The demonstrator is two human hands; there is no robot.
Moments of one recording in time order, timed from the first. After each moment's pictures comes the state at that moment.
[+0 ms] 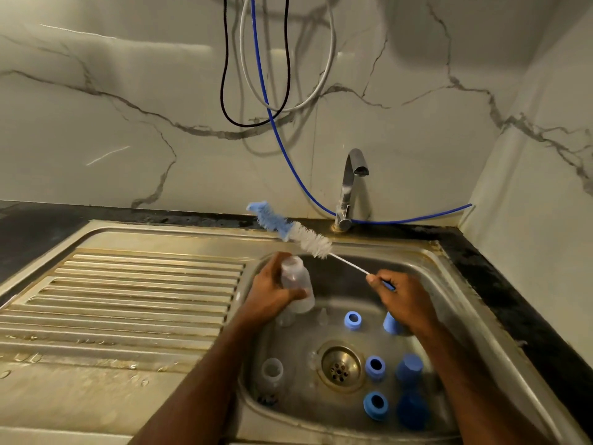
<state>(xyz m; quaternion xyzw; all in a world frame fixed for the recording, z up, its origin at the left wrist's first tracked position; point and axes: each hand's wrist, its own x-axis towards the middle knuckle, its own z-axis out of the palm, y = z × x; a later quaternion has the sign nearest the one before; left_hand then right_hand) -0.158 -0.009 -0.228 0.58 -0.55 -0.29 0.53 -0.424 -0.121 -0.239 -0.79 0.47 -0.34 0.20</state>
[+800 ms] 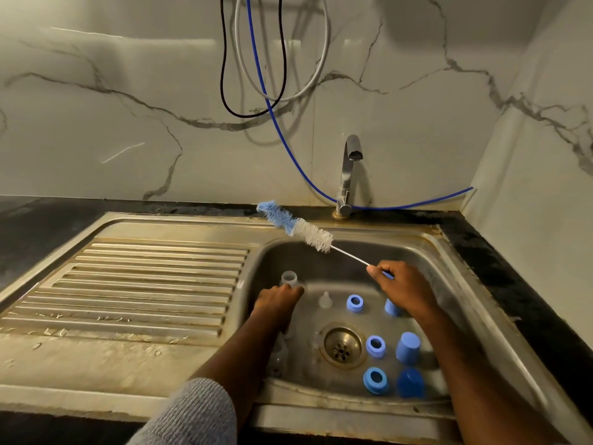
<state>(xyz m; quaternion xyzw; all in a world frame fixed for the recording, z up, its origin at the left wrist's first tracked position) -0.177 -0.011 -0.267 0.73 -0.67 -0.06 -0.11 -0.434 -0.122 -0.250 -0.79 0.51 -0.28 0.20</state>
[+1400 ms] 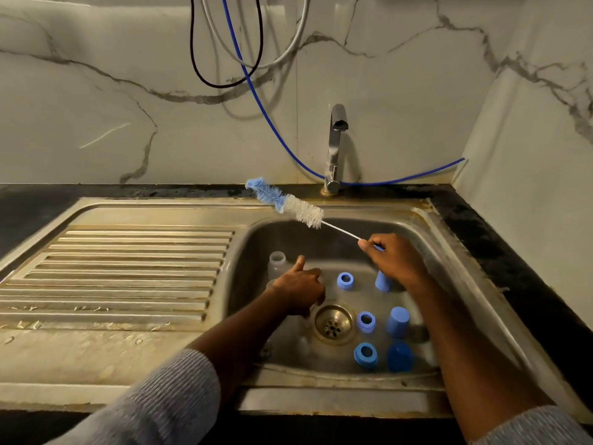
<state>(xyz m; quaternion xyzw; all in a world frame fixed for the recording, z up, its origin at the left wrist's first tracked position) -0.228 -0.036 -0.262 0.52 -0.82 0.03 -0.24 -0.436 -0.133 -0.248 -0.78 0.51 -0.28 0.22</state>
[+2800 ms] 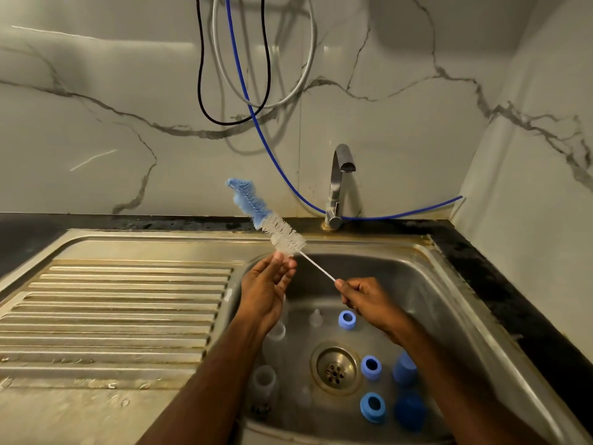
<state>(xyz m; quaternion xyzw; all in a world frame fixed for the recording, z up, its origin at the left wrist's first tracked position) -0.187 -0.029 -0.207 0.35 -0.15 -0.53 0.76 -0.388 -0.099 -0.233 -0.73 0.43 -0.28 0.45</state>
